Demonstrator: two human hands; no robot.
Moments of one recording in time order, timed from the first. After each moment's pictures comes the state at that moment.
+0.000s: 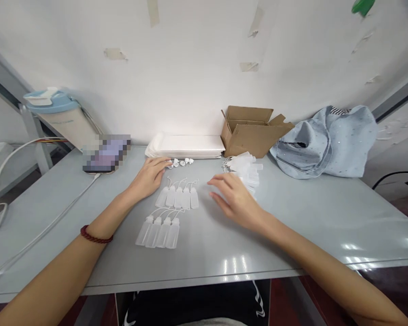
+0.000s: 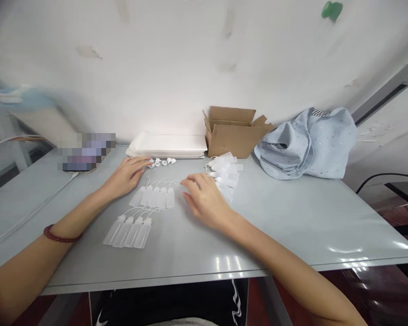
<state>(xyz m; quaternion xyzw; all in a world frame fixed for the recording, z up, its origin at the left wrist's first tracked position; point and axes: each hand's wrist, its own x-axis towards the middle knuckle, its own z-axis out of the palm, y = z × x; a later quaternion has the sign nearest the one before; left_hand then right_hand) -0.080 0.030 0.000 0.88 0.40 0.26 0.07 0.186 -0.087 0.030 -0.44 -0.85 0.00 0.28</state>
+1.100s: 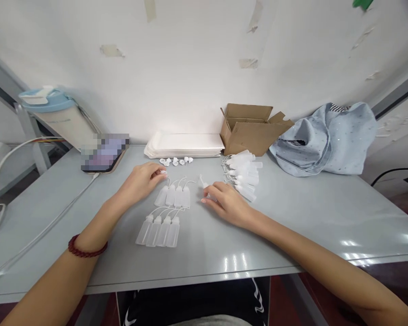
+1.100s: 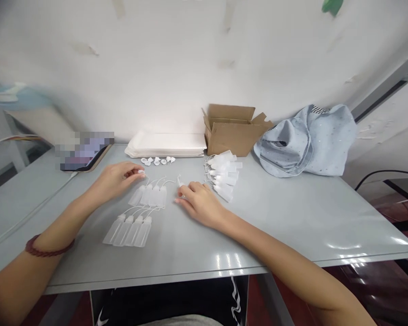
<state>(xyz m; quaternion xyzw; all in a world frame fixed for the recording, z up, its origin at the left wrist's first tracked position) -0.080 0.003 0.029 0.84 0.48 0.23 0.12 0.177 -0.085 0.014 -0.48 -0.85 0.12 0.20</state>
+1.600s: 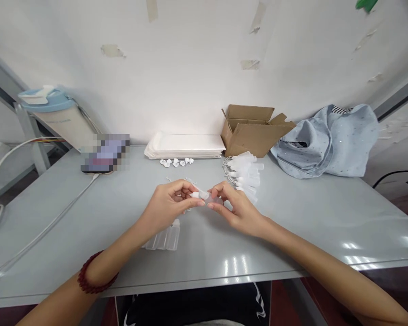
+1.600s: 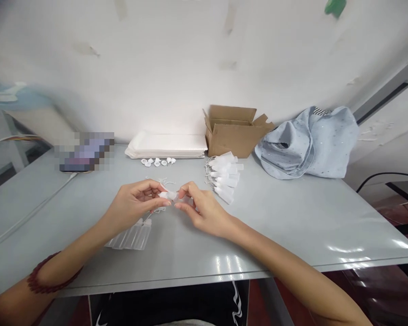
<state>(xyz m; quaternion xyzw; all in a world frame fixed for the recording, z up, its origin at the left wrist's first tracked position) -0.017 -0.066 0.048 0.67 0.41 0.37 0.49 0.179 -0.101 0.038 -0.44 -0.78 0.30 0.33</state>
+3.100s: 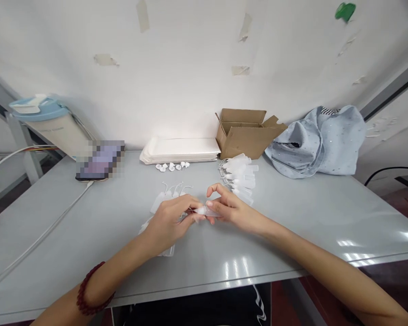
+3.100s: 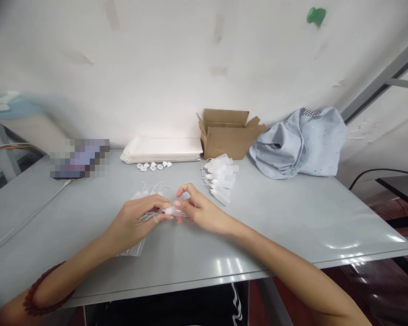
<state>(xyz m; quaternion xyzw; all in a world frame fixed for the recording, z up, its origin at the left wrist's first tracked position) -0.016 -0.077 0.034 0.83 0.29 0.34 0.32 0.180 -0.099 0.047 -0.43 -0.62 0.59 0.28</state>
